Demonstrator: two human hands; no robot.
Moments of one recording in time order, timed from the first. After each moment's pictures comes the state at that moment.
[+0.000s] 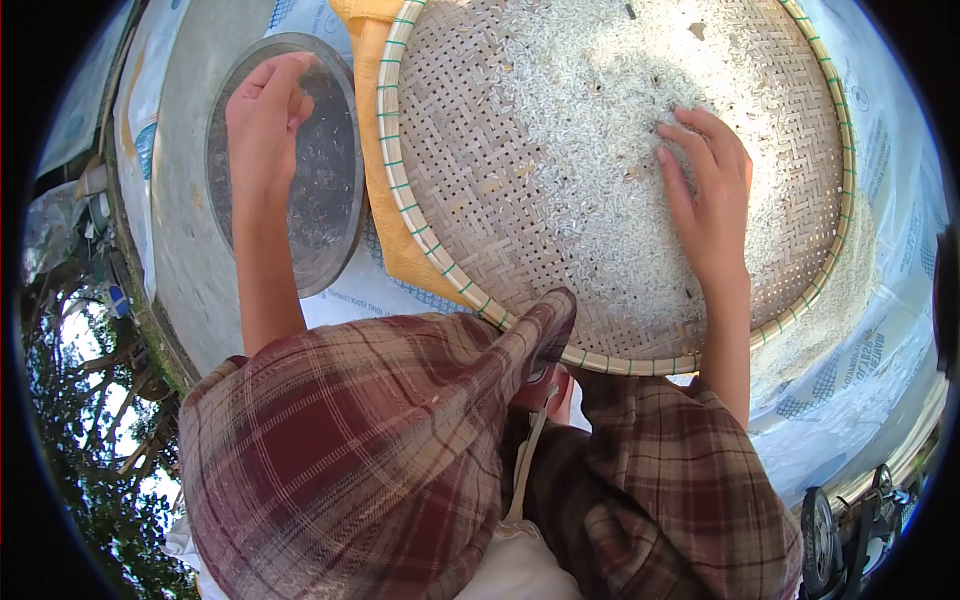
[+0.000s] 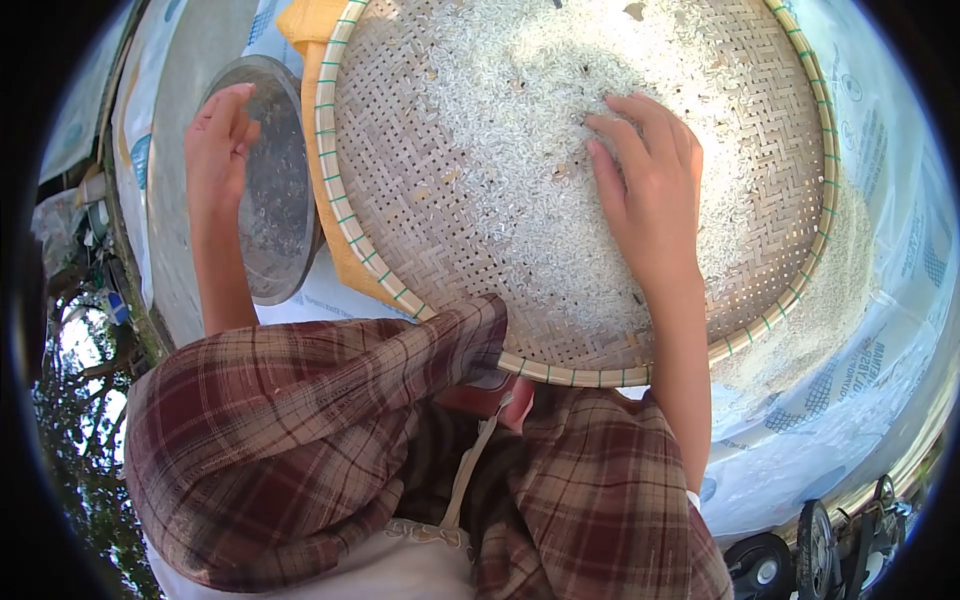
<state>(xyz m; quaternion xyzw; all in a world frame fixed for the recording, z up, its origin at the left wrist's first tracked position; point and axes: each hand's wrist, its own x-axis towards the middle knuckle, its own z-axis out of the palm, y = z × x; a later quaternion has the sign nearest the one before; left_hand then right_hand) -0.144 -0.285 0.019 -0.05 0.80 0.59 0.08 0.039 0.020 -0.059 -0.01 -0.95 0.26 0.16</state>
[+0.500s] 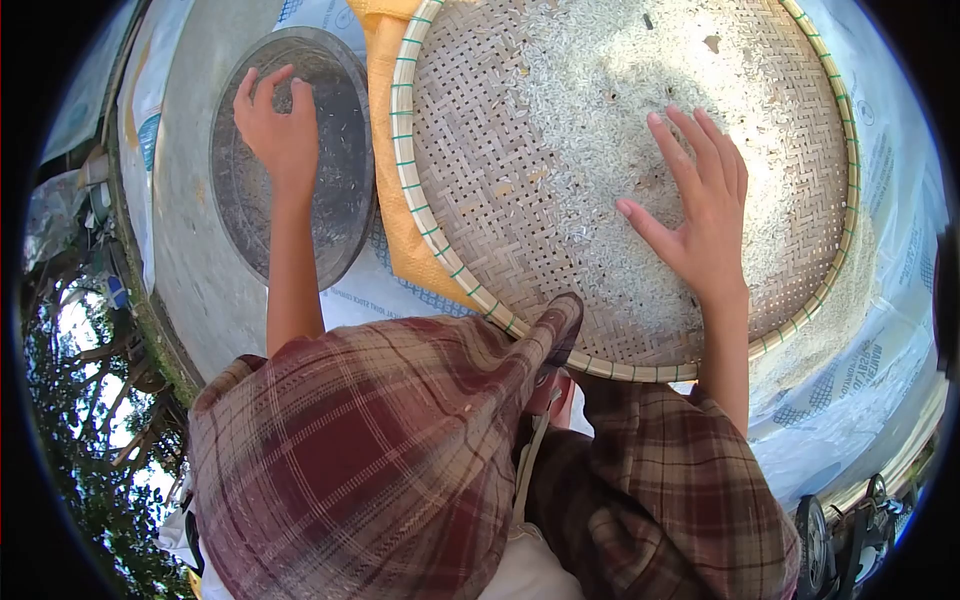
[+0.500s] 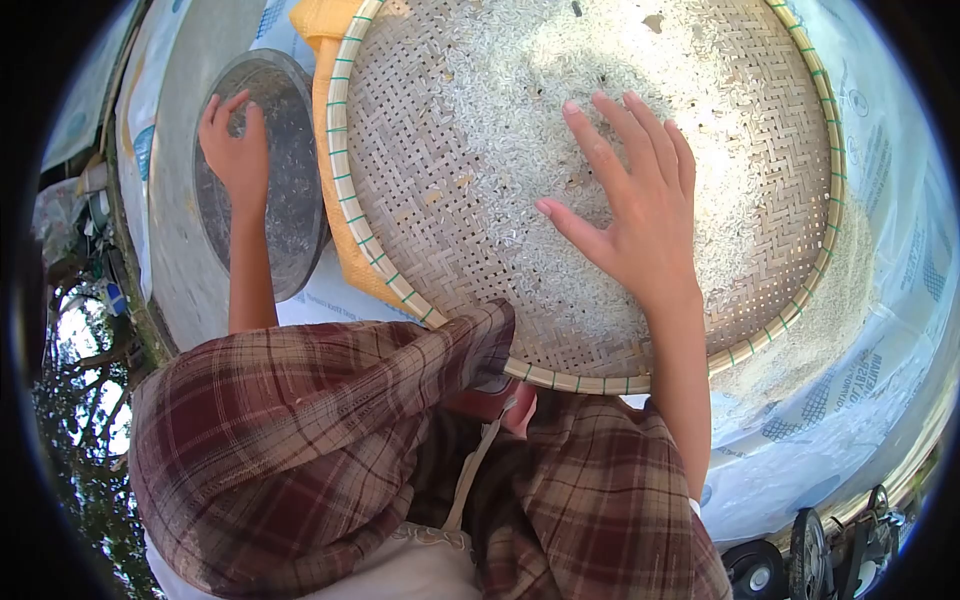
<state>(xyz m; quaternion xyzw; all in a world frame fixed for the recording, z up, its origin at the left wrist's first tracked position) -0.149 -0.329 -0.037 0.11 0.95 0.14 -0.28 0.039 0.007 -0.045 0.04 -0.96 0.26 0.12</state>
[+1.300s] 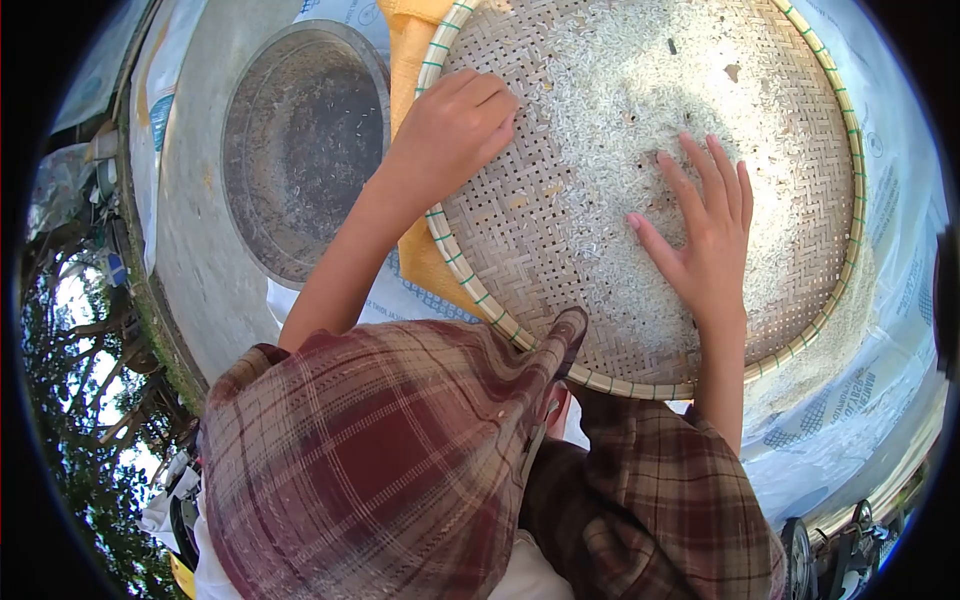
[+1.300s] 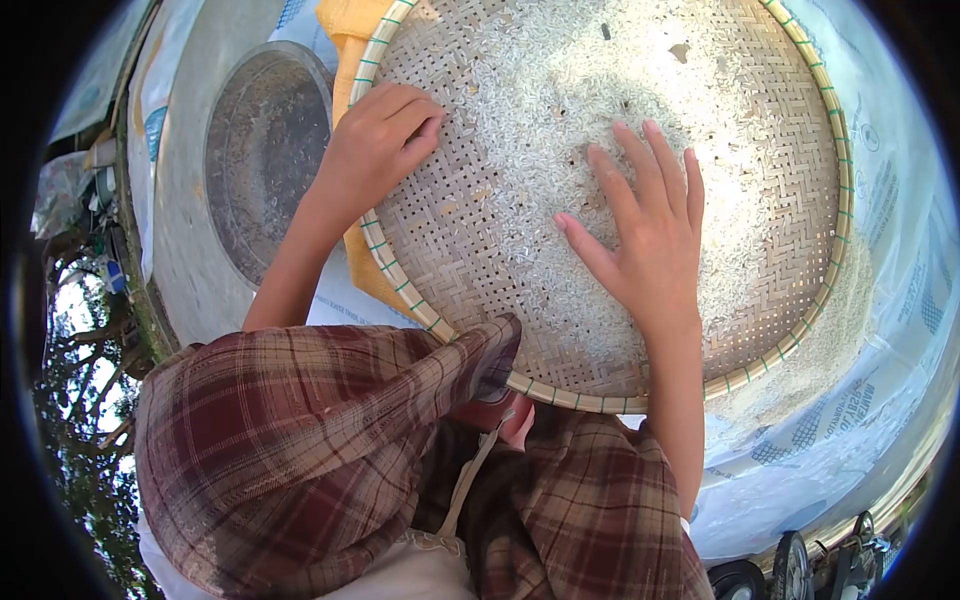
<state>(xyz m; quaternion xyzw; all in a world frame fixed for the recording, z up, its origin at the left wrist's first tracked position) -0.104 -0.226 -0.034 0.48 0.87 0.16 -0.04 0.039 0.004 -0.044 0.04 -0.98 0.20 0.07</state>
